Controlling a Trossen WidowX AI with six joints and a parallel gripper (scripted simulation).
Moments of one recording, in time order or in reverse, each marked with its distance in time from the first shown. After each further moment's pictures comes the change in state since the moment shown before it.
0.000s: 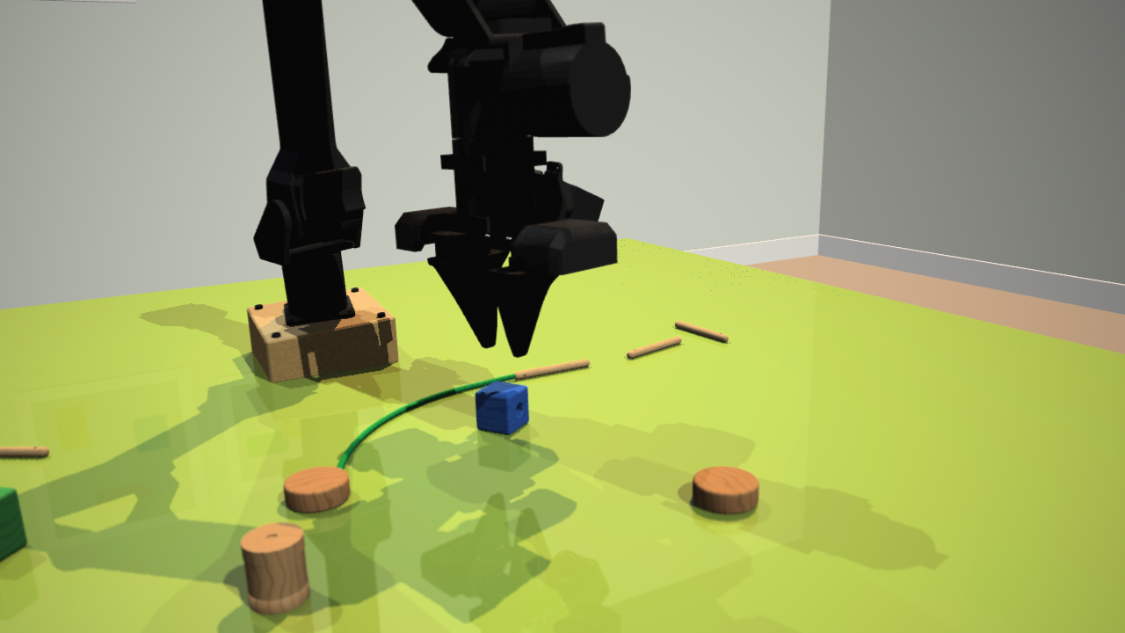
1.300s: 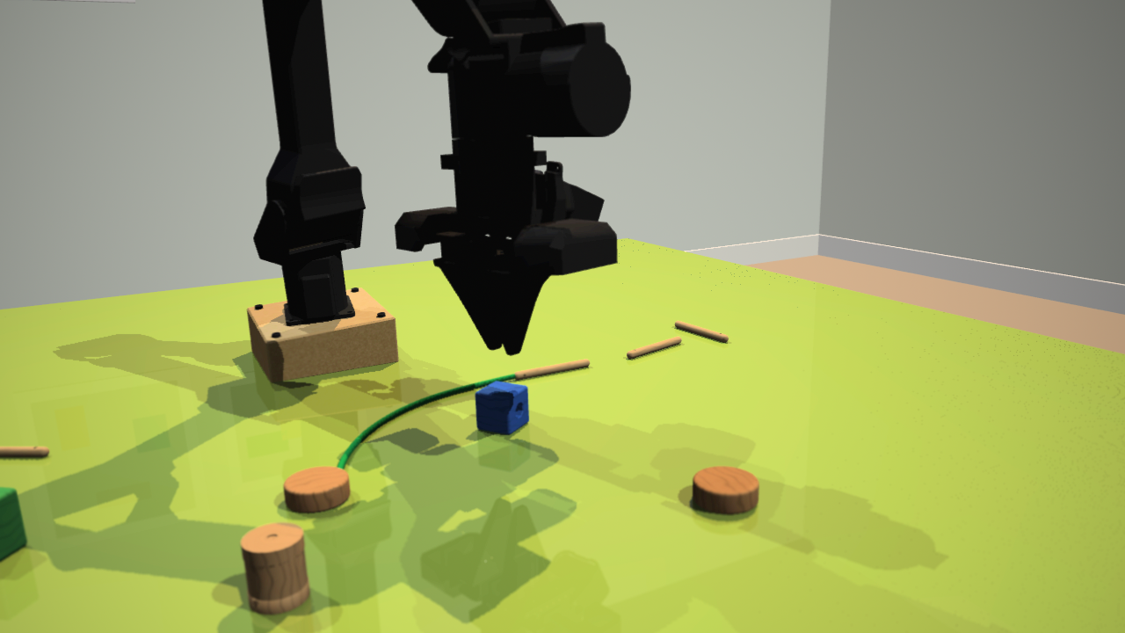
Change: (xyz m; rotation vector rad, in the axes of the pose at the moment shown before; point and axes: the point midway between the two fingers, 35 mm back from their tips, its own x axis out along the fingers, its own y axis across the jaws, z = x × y) arm 0.000 0.000 0.000 0.000 0.000 0.000
